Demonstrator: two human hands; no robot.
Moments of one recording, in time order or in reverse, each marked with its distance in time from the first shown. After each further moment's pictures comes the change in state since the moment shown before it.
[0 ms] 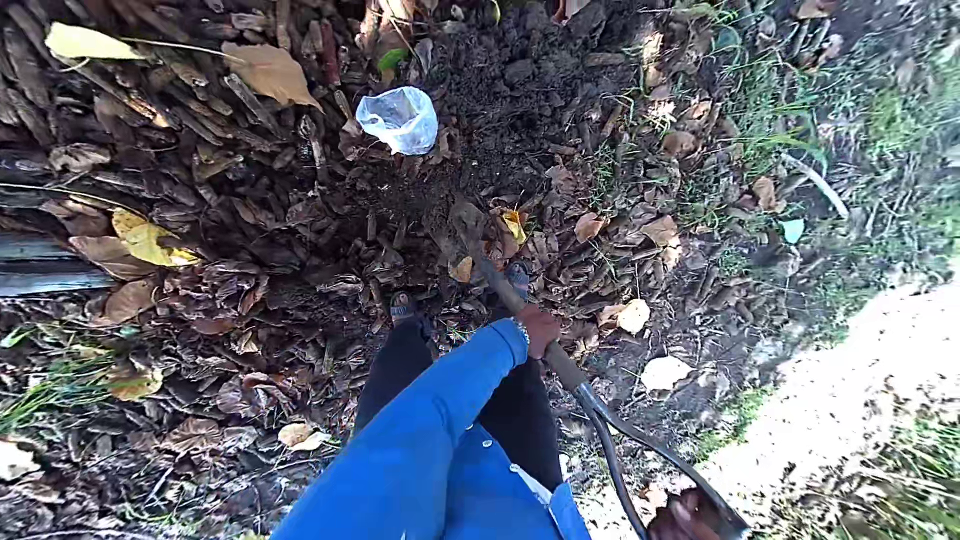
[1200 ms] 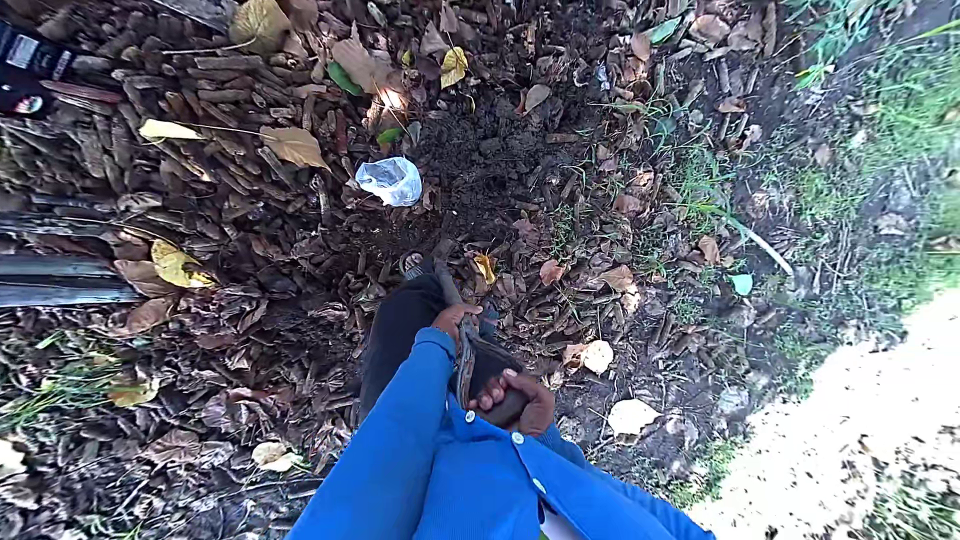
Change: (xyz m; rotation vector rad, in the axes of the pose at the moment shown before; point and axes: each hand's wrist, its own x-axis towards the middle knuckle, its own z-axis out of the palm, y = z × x) left_hand -0.045 0.023 -0.097 -2.197 0.809 -0.807; right_hand 0.096 -0.113 0.198 0.471 -0.363 0.474
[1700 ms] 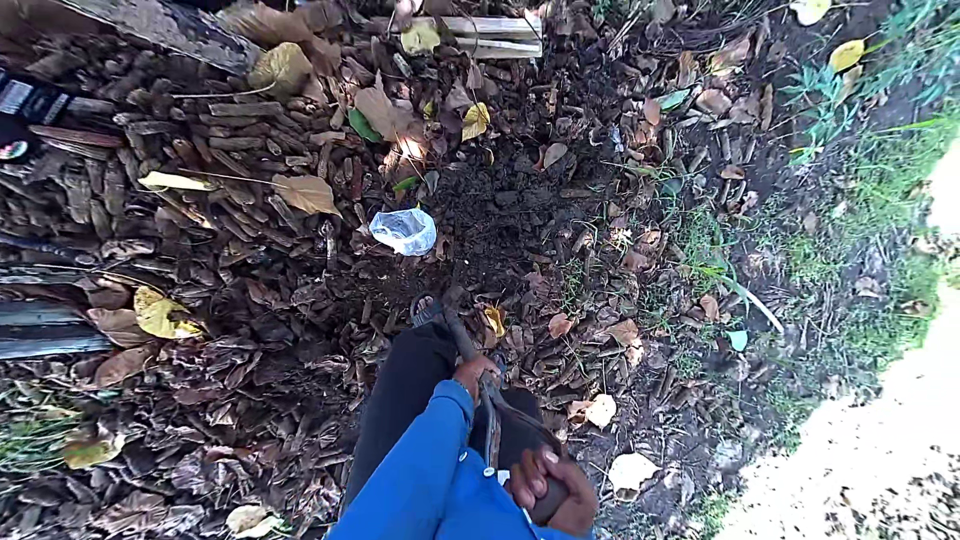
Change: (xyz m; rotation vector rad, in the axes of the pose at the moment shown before) left_hand 0.021 0.112 -0.014 0.028 -0.007 -0.159; right_hand 0.079 0.003 0.106 0.031 -0.075 -0.253
